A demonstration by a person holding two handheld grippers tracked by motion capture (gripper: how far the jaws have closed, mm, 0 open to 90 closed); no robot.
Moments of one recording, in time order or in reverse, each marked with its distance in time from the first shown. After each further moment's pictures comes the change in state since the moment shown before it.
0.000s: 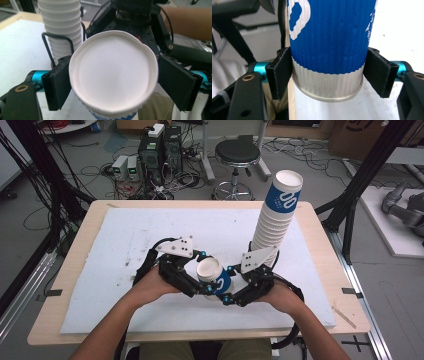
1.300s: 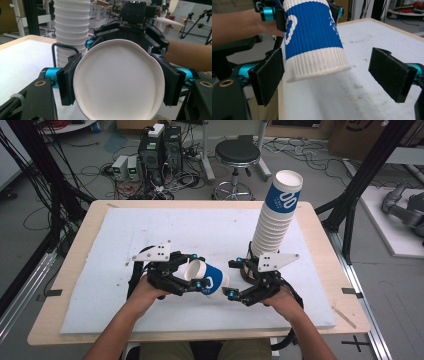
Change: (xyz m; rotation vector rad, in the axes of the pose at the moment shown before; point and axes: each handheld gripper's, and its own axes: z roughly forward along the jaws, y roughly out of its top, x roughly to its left) left arm 0.009 -0.047 -0.015 -0.295 -0.011 -0.029; right arm 0.001 -0.028 -0.008 -0.331 -0.088 0.080
